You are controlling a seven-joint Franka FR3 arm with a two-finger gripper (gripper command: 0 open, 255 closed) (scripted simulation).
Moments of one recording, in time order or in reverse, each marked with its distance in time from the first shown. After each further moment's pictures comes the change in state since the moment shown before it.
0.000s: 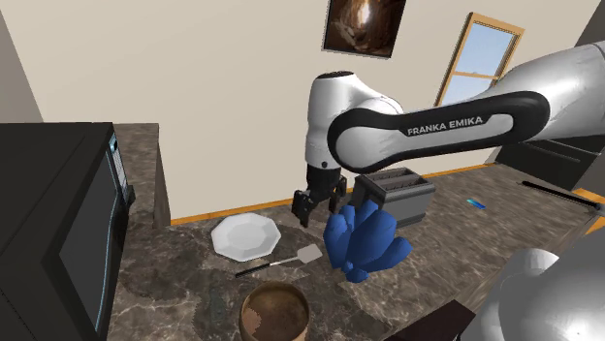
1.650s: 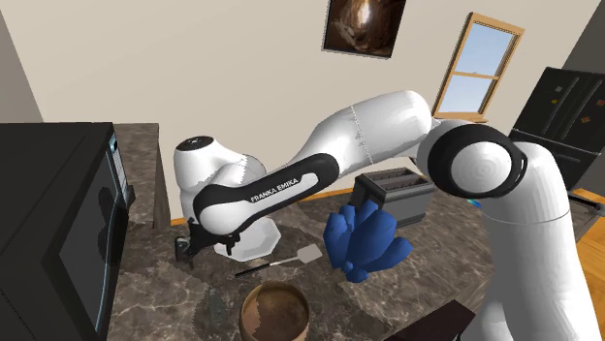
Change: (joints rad) arm 0.191 0.874 0.083 0.681 -0.280 0.173 0.495
